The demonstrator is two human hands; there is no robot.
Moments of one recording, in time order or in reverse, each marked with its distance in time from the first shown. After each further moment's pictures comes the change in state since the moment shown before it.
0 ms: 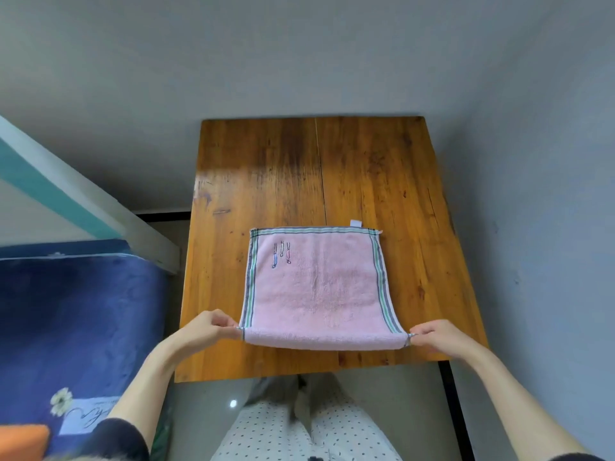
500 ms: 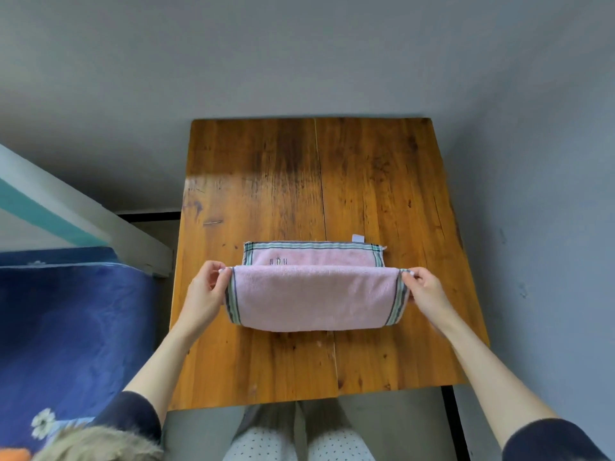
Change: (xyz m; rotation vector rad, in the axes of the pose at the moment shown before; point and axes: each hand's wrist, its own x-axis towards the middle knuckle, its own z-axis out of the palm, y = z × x) left_hand 0.057 0.051 -0.020 -0.188 0.582 0.319; right_hand 0.056 -0.084 -0.020 0.333 0.424 -0.230
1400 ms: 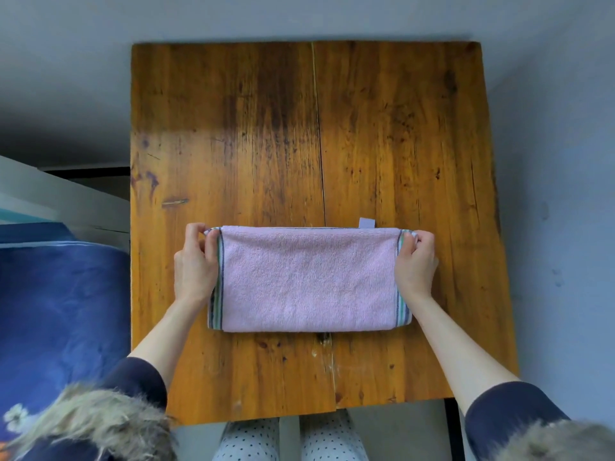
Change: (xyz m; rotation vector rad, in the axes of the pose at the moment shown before) left_hand 0.093 -0.033 0.061 0.249 0.213 -0.053; right_hand 0.093 0.010 0.065 -0.104 0.381 -0.038
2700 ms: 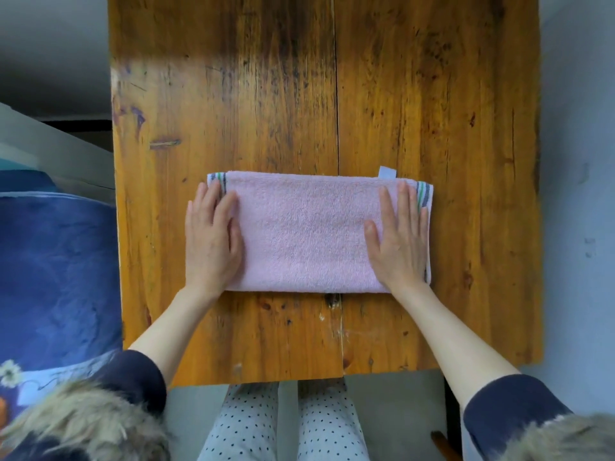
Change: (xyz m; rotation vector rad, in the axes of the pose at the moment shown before) left_hand -0.040 -0.023 0.022 0.311 -0.051 0.409; right_hand -0.040 0.028 0.030 -0.679 -0.230 -0.515
